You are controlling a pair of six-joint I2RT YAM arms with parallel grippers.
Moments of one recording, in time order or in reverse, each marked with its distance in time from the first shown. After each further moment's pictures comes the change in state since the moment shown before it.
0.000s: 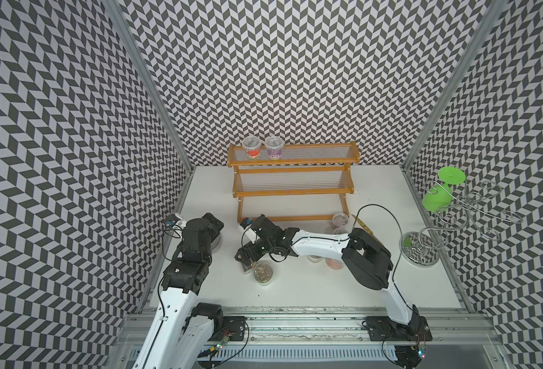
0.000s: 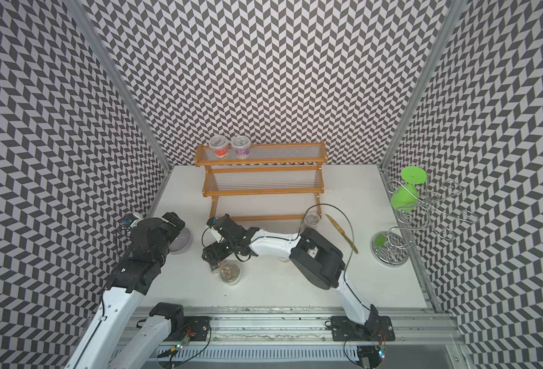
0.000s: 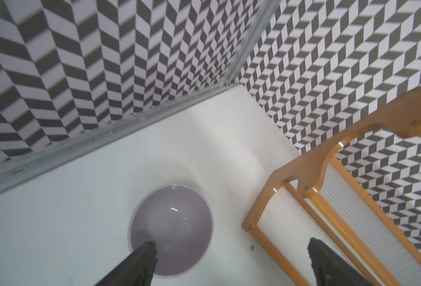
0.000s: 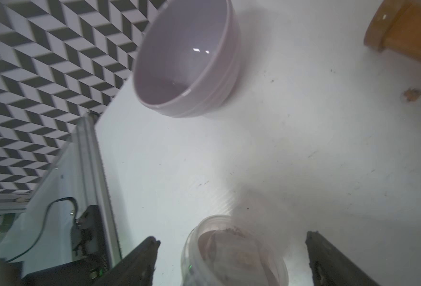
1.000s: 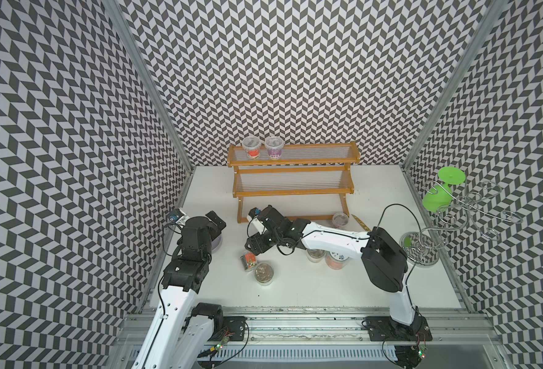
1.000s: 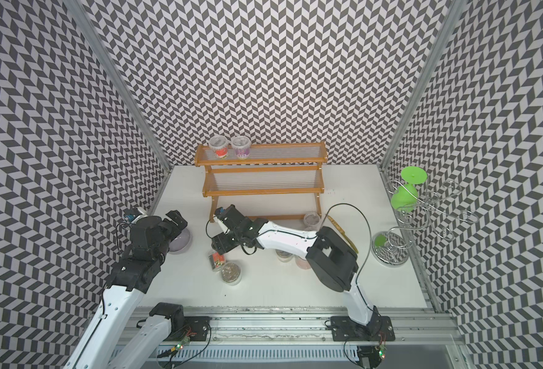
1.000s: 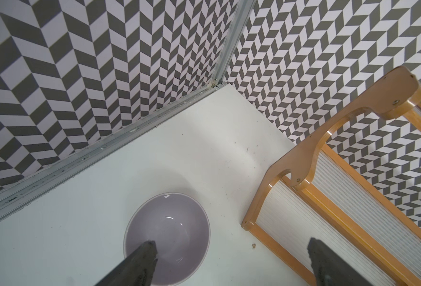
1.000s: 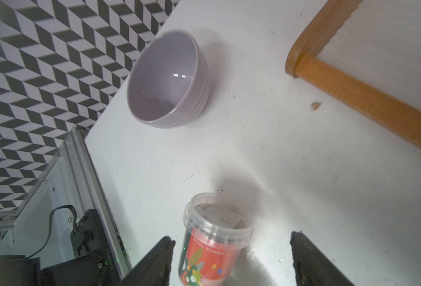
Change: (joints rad) left arm 0.000 0.015 -0.009 0.048 0.074 0.111; right arm -0.052 -0.175 -0.032 -0.124 0.061 0.001
